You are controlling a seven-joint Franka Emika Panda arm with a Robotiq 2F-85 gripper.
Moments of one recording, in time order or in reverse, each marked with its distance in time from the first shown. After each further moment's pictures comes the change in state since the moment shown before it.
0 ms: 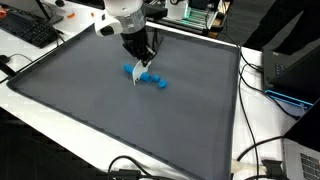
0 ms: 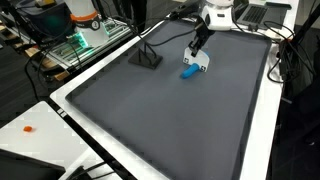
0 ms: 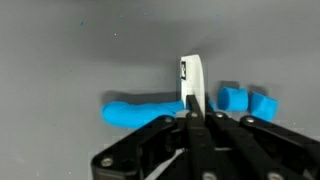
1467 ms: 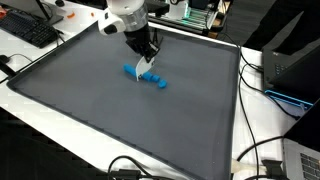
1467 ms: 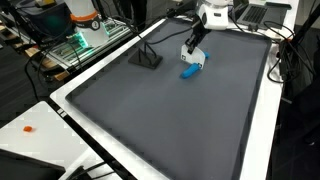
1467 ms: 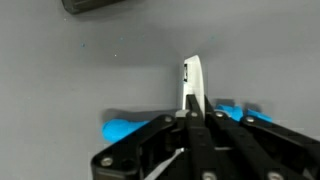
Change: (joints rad) arm -0.008 -0.023 0.010 -0.018 0.016 -0.056 -0.007
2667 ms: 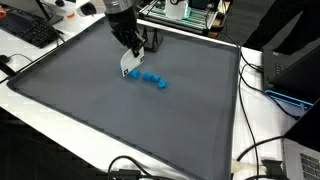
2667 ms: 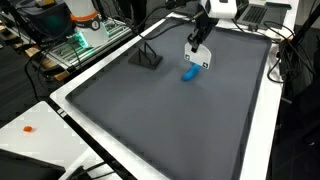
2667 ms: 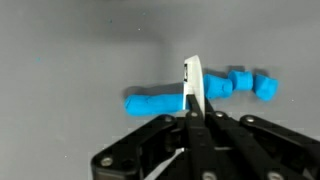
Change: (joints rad) arm -0.016 -0.042 -0.034 0.035 -0.014 -0.008 0.000
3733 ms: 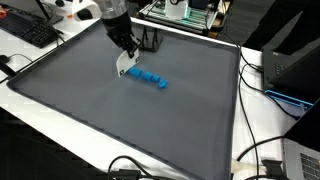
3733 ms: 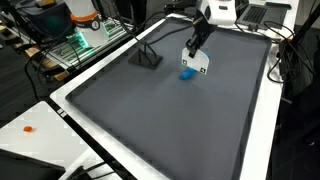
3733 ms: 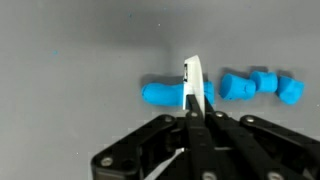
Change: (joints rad) arm -0.011 0.030 -0.008 0.021 -0.046 -0.010 -0.025
